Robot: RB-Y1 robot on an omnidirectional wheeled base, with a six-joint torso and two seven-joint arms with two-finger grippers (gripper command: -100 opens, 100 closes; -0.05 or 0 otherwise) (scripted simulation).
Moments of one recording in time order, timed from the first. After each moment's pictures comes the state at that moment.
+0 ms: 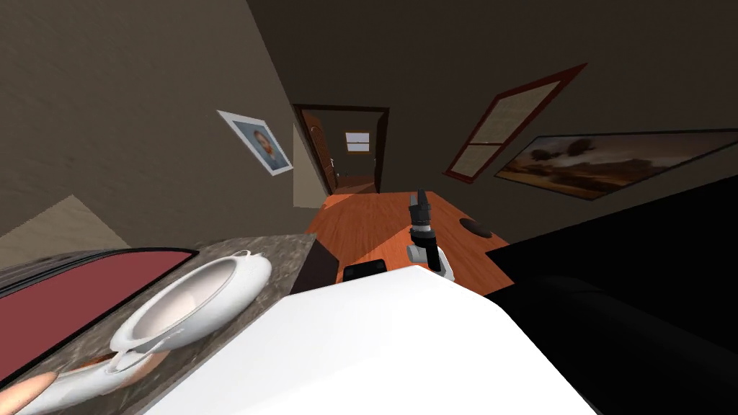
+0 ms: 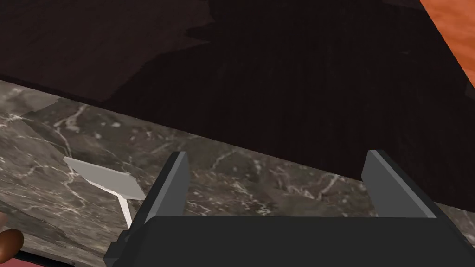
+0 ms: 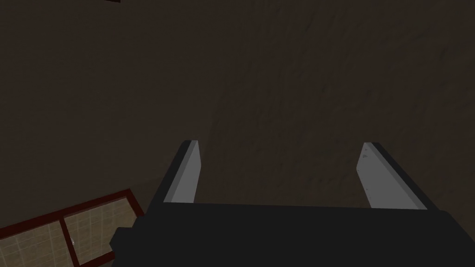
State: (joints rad) left arm 1.70 0.58 -0.21 -1.16 0.34 -0.68 0.08; right arm 0.51 -0.03 -0.04 -2.29 0.11 -0.50 0.10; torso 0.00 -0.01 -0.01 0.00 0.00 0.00
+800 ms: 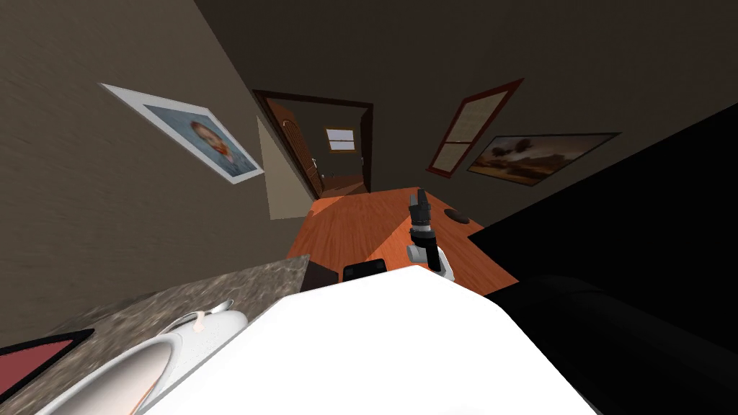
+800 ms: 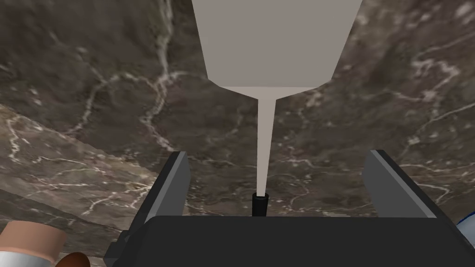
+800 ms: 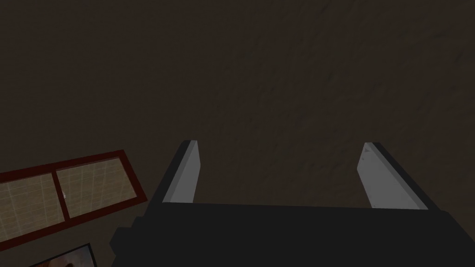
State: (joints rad) left arm 1.64 0.61 -0.22 -1.01 0.35 -0.65 0.06; right arm 0.51 -0.03 -0.04 -2.29 0.11 -0.50 0.10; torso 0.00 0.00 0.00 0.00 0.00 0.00
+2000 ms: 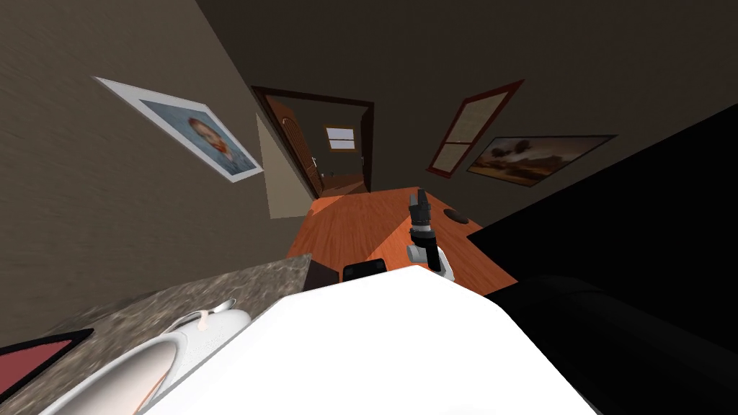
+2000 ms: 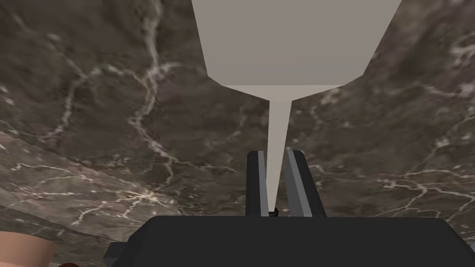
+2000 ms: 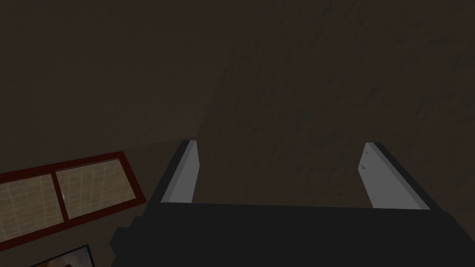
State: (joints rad) left arm 1.60 0.60 -0.23 -0.98 0.34 -0.64 0.06; right arm 0.51 -0.03 -0.04 -2.29 0.11 -0.50 0.10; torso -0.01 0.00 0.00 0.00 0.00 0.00
